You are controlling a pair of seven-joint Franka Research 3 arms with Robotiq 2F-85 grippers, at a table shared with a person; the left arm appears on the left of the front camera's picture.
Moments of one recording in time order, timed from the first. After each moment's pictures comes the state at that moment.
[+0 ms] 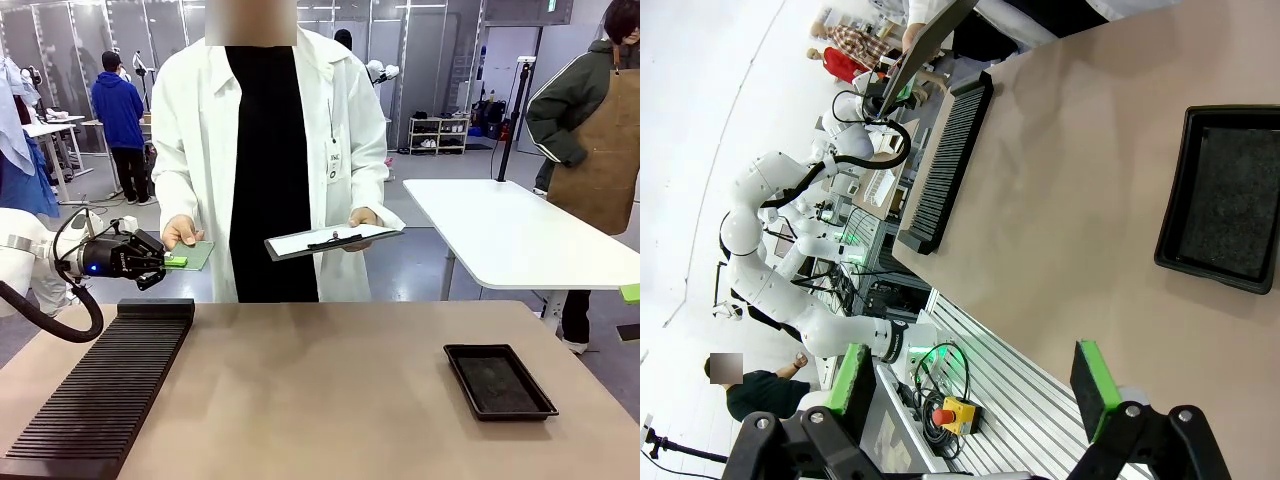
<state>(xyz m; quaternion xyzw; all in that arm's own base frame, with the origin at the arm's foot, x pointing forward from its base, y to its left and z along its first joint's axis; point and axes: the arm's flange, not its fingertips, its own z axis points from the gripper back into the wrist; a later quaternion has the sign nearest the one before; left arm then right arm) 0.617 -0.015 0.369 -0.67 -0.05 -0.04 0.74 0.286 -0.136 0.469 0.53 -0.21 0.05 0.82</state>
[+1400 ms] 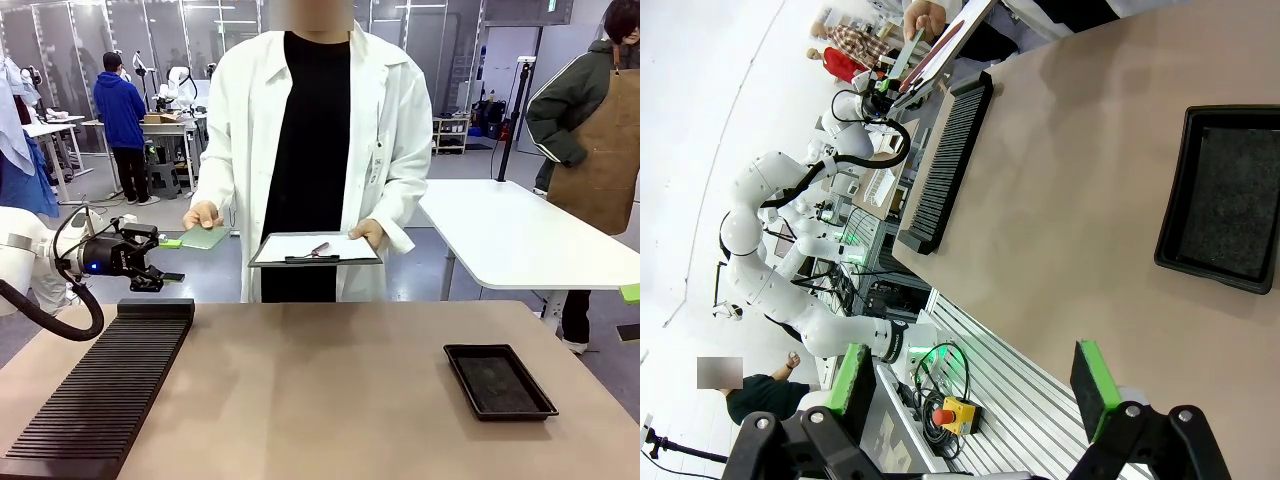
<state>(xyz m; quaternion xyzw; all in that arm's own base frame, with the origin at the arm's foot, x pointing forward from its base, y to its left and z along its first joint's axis) 0.618 -0.016 0.372 -0.67 -0.05 -0.04 0.74 0.286 -0.136 0.469 0.53 -0.21 0.05 0.82</state>
